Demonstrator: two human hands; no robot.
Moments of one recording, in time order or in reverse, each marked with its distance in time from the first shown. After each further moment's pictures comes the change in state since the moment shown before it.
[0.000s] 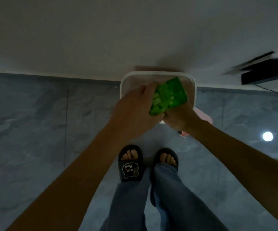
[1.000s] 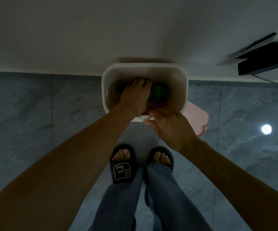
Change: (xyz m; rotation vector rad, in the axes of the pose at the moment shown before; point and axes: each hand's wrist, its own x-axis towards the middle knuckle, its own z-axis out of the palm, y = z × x) left_hand 0.088 -0.039 0.110 0.278 -0.233 -0.016; right_hand -0.046 0.012 0.022 -0.321 0.014 -0.094
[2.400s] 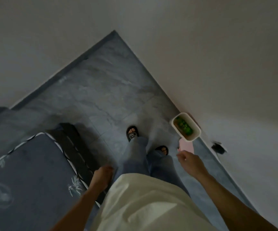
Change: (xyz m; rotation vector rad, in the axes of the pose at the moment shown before) left_hand -0.726 0.219 -0.247 -1.062 -0.050 -1.266; right_hand -0.258 -0.282 -0.427 -0.067 -0.598 0.040
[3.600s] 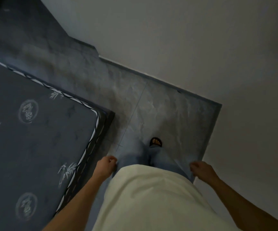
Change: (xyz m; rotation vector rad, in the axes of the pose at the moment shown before) left_hand 0.095 -0.087 -0.257 -1.198 0.249 -0.488; right_hand 0.243 -0.562 -0.097 -0.758 -0.295 -0.287
